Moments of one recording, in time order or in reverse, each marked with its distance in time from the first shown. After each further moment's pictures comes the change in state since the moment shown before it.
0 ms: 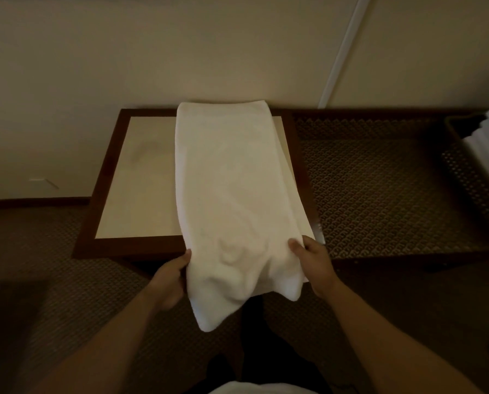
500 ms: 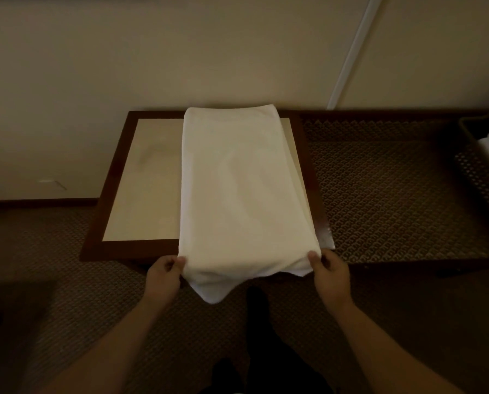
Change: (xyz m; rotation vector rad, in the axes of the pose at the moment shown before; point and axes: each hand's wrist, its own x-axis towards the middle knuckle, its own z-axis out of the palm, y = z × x) left_hand 0.010 -0.002 -0.023 0.485 0.454 0.315; right_hand -0.001 0.035 -0.010 -0.140 0.198 -0.176
